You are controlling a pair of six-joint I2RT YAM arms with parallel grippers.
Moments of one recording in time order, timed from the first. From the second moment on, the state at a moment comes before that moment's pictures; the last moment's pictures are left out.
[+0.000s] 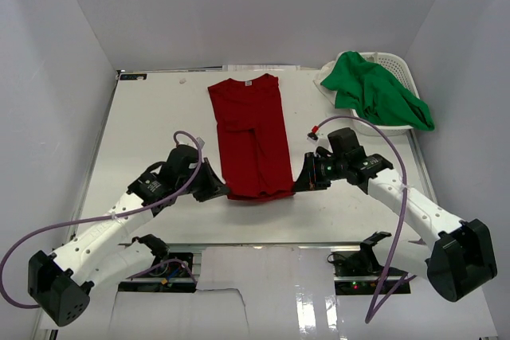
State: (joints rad) left arm -0.66 0.90 0.73 -0.60 0.15 -0.97; right arm 0.52 1.11 0.75 -0.50 -0.59 0.46
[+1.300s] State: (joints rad) left arm -0.31 1.29 0.89 -0.49 0.39 -0.75; right arm 0.37 1.57 1.13 -0.54 -0.71 0.29
